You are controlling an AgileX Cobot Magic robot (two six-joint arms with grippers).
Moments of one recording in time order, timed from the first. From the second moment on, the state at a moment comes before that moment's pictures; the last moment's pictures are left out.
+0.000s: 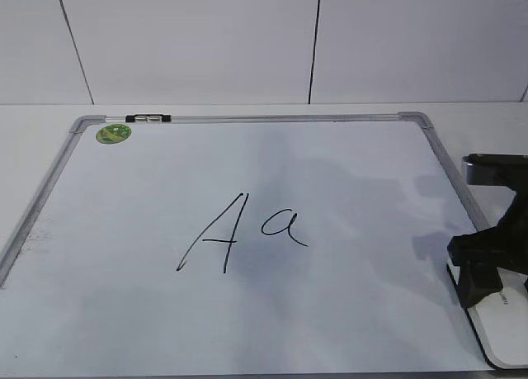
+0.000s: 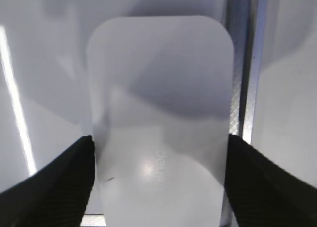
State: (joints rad) left arm 0.10 0.01 -0.51 -0.08 1.11 0.06; right arm 0.20 1.57 -0.85 0.02 0.88 0.15
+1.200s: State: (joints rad) left arm 0.10 0.01 -0.51 -0.08 1.11 0.06; right arm 0.20 1.61 -0.85 0.02 0.85 0.15
